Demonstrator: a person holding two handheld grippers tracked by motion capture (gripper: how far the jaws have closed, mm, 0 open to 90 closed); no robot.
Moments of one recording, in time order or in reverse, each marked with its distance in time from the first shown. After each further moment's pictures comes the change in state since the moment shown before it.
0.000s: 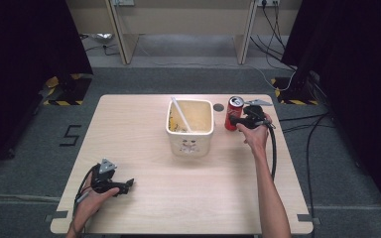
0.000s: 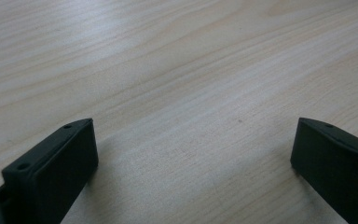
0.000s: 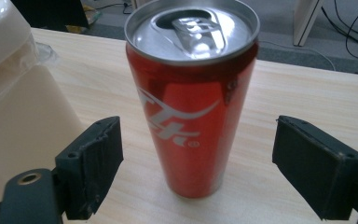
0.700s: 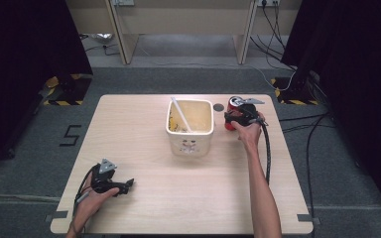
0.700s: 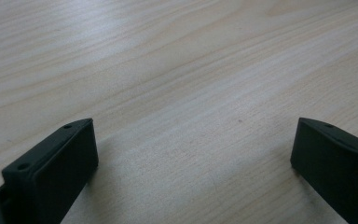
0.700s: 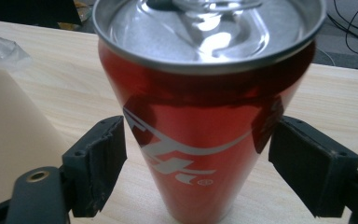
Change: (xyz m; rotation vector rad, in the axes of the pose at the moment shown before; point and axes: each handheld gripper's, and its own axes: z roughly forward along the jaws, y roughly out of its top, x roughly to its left) left arm 0.000 0.000 0.000 0.000 0.000 -0.001; right arm 0.003 -0.001 0.033 0.016 -0.017 0.008
